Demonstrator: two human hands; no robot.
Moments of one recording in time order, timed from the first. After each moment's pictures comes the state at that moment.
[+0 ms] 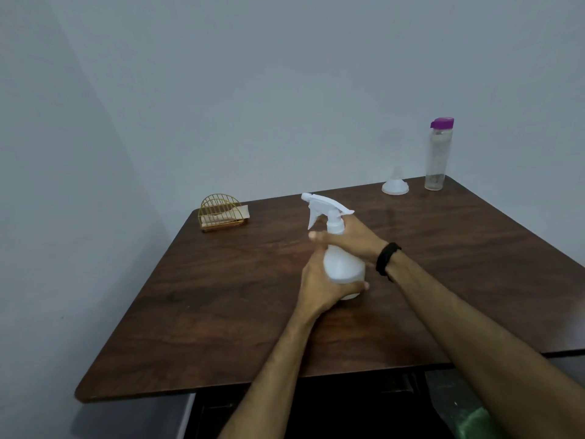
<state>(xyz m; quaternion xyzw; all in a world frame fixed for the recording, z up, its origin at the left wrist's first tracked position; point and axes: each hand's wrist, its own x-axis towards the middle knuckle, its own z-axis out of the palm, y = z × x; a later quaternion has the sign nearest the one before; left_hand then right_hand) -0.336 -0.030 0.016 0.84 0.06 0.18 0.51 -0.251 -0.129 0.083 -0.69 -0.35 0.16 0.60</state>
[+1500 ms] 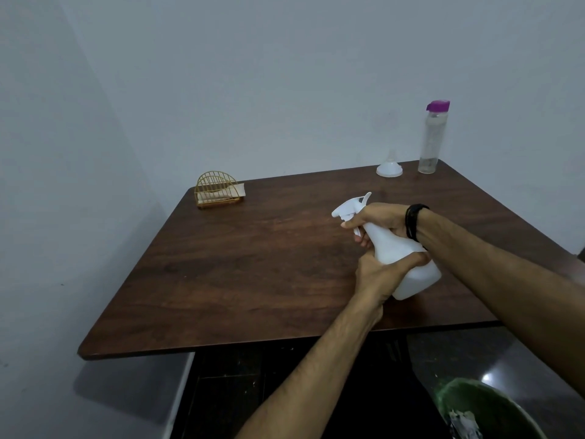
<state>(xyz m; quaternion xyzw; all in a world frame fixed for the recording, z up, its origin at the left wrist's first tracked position) -0.352 -0.153 0.025 0.67 0.16 0.03 0.73 -0.220 -0.185 0.091 -0.81 -0.18 0.36 0.42</state>
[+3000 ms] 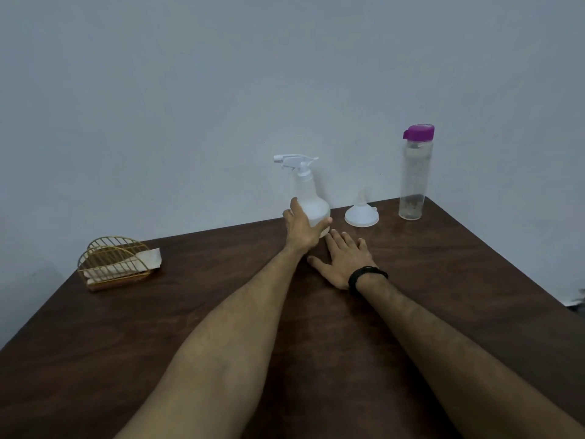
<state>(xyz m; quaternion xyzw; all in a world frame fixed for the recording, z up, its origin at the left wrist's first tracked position) 0.024 -0.030 0.014 0.87 0.12 0.17 0.44 0.004 -0.157 -0.015 -0.97 -0.22 0.03 0.11</state>
